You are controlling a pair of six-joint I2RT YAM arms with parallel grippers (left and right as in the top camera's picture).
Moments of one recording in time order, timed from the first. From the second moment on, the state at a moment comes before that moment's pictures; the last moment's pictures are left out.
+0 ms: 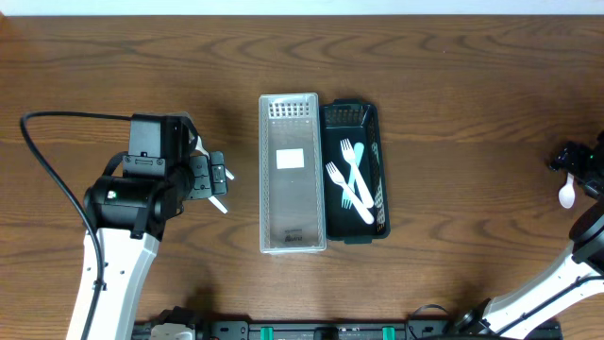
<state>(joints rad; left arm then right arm) -0.12 1.14 1.13 -1.04 -0.06 -0.21 -0.72 2.14 1.50 -0.75 0.01 0.01</state>
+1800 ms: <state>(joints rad) -0.12 1.14 1.13 -1.04 -0.06 -0.21 -0.35 1.75 1.47 -0.88 -0.03 0.04</state>
